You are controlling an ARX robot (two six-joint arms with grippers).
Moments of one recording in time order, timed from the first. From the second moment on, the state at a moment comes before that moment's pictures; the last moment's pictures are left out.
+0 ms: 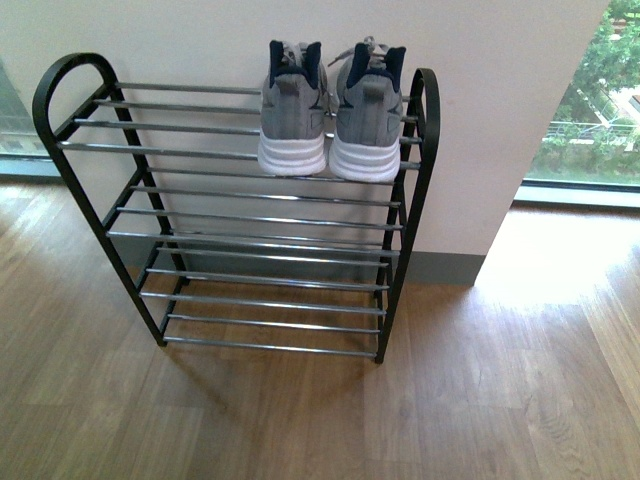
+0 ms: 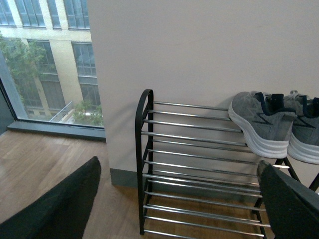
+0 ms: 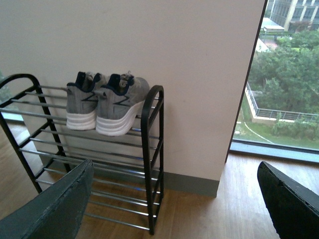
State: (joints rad) left arm 0.00 0.02 0.01 0.00 0.00 -0.01; right arm 0.00 0.00 0.02 0.00 0.00 -0.01
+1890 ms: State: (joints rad) left arm 0.00 0.02 0.01 0.00 0.00 0.00; right arm 0.00 0.00 0.02 0.00 0.00 -0.01
